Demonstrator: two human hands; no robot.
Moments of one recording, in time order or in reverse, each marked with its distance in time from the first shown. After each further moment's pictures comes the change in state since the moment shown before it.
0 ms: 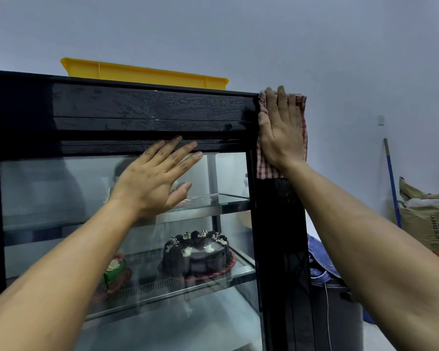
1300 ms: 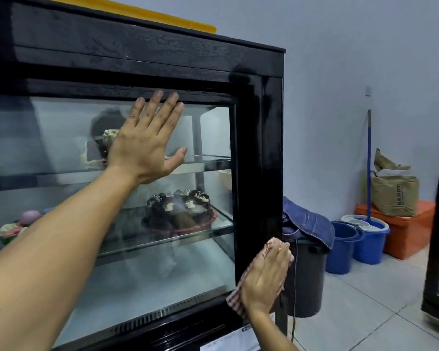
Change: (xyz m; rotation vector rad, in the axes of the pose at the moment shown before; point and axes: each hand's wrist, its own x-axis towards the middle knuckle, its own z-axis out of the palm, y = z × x) left_hand -0.007 0.045 0.013 0.012 0.005 -0.187; right_hand -0.423 0.032 0.075 0.073 0.053 0.592
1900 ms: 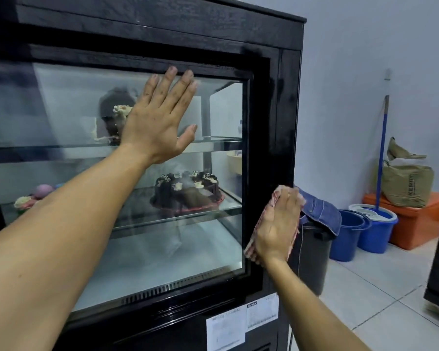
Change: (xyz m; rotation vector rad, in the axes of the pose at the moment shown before) left_hand -0.004 0.007 -0.002 -0.052 -0.023 0.011; right_hand 0.071 -0.026 -0.012 0.049 -0.057 -0.211
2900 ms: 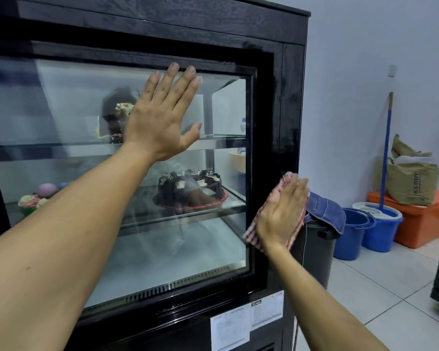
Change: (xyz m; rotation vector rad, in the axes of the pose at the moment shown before) left_hand -0.002 0.001 0.000 0.013 0.001 -0.028; right_hand 0.023 -0.026 0.005 -0.032 0.071 0.113
